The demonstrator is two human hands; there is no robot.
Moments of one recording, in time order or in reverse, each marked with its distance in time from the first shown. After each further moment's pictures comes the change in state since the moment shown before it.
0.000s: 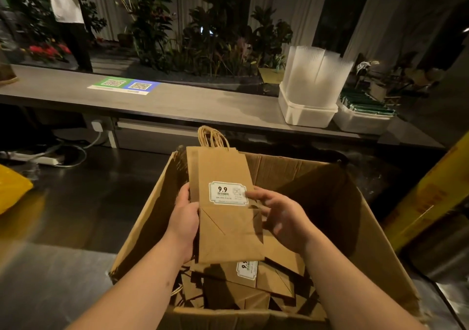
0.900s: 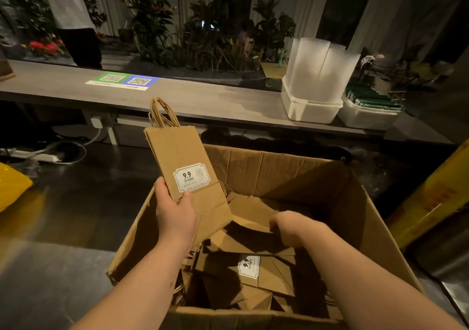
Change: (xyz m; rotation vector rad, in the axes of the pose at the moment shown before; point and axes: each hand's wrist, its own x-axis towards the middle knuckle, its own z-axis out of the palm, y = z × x) left_hand 0.012 -0.007 -0.005 0.142 0.400 0.267; right_hand 0.040 0.027 -0.045 -1.658 -0.033 0.363
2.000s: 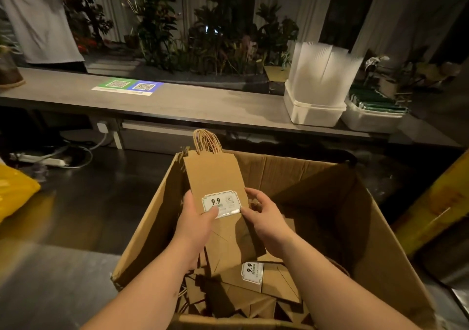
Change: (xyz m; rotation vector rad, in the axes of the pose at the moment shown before) left_hand -0.009 -0.004 0.009 0.056 -0.347 -0.178; right_hand -0.017 -0.069 0.003 1.346 0.270 -0.187
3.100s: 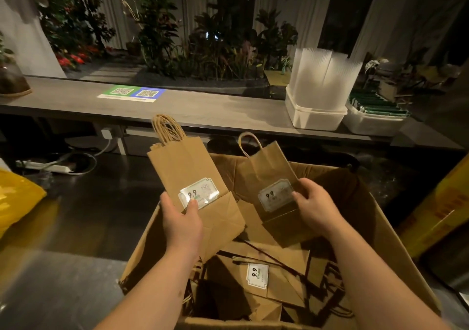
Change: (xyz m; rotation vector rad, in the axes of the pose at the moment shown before) left_hand 0.006 0.003 -0.012 -0.113 0.366 0.132; right_hand -0.001 -0.029 -0.083 -0.421 0.279 -0.105
